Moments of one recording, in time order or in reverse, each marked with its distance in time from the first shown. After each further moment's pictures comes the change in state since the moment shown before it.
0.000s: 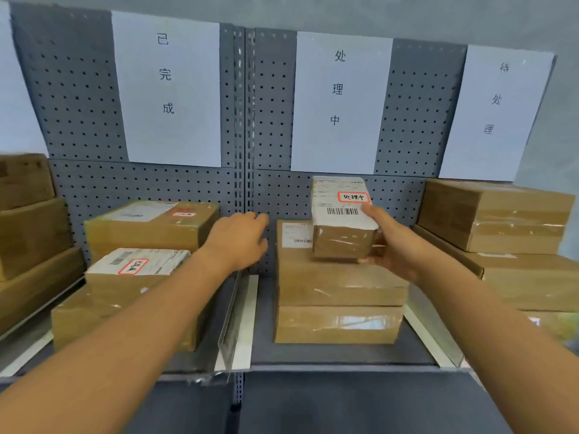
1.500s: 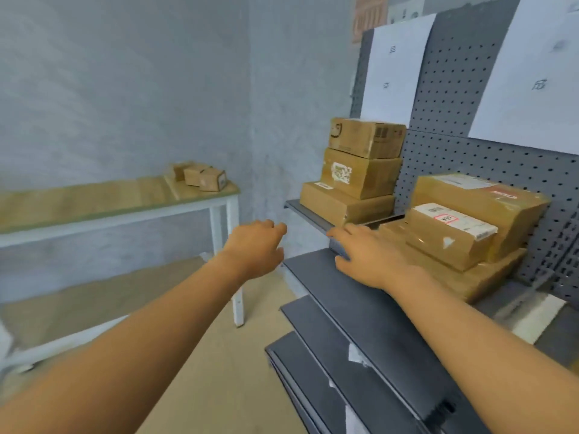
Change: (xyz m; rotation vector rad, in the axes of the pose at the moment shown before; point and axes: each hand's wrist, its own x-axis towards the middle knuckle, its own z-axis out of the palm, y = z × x) left_hand -0.412 -0.063 -0.166 0.387 -0.376 -0.952; right_hand -0.156 0.027 0.368 -1.060 -0.908 -1.208
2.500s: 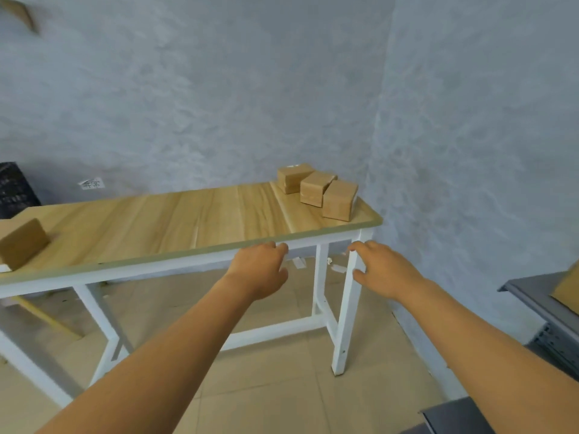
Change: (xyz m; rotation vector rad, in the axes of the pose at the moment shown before) left_hand 0.162 -0.461 0.178 -0.005 -0.193 -0.380; right_hand 0.533 -0.167 0.184 0.240 -0.161 -0.141
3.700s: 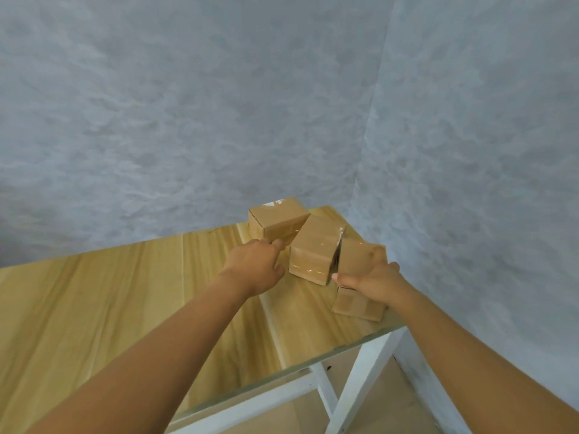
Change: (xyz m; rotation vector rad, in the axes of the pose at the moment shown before) left_hand 0.387 -0.118 0.076 -0.089 -0.001 0.101; right_hand 0.363 0.092 0.036 0.481 -0.120 0.678
